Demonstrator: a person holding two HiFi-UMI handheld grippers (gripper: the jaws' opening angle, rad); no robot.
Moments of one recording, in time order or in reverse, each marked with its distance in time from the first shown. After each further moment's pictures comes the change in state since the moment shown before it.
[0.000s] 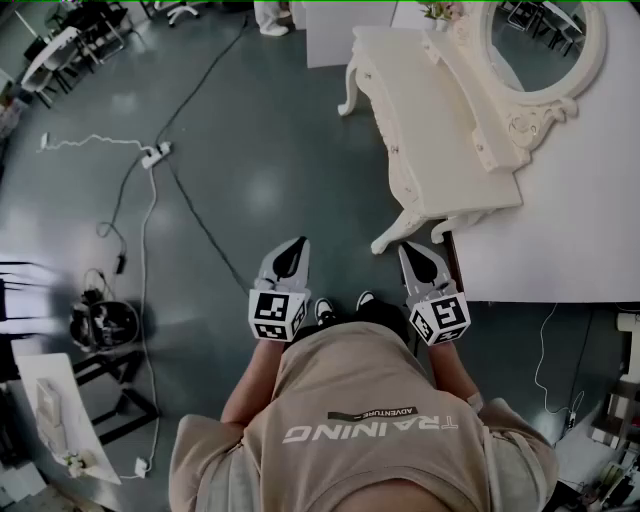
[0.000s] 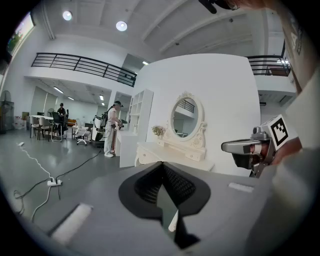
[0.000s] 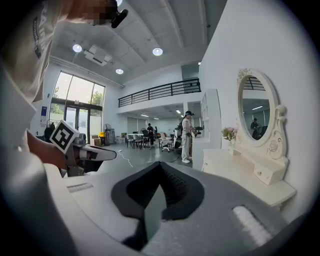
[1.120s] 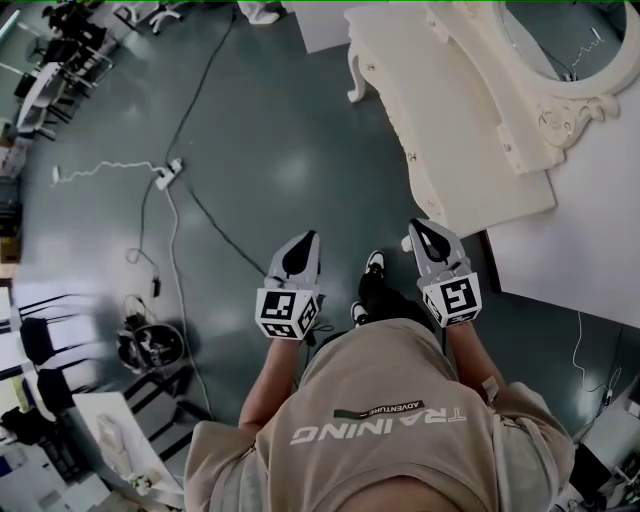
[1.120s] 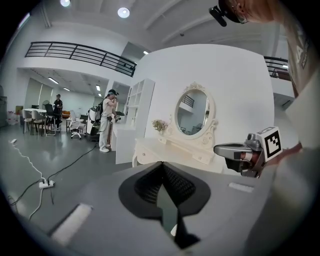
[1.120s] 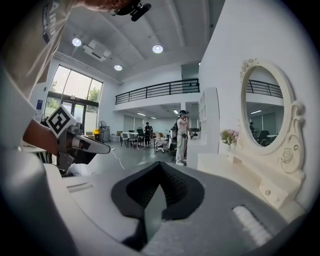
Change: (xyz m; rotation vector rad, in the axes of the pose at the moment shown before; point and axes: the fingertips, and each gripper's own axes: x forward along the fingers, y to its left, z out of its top) left arm 0.148 0.057 0.052 -0.026 0.092 -0.027; right arm 0.138 -0.114 0.027 -0.040 -0.007 -0.022
